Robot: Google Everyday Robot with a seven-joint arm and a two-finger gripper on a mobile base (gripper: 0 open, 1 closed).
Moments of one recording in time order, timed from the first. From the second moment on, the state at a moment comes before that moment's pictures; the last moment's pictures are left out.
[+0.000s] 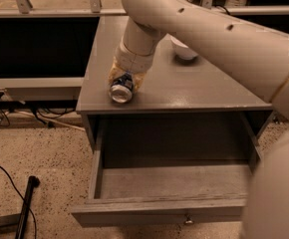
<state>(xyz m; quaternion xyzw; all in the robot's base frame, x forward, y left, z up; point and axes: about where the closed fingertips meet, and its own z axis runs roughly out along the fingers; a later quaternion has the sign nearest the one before) 0.624 0.051 0.839 -0.98 0.07 -0.09 0.17</state>
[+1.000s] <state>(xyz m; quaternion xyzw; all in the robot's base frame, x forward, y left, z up) 0.685 0.029 0.850 -0.98 0.13 -0.11 0.07</state>
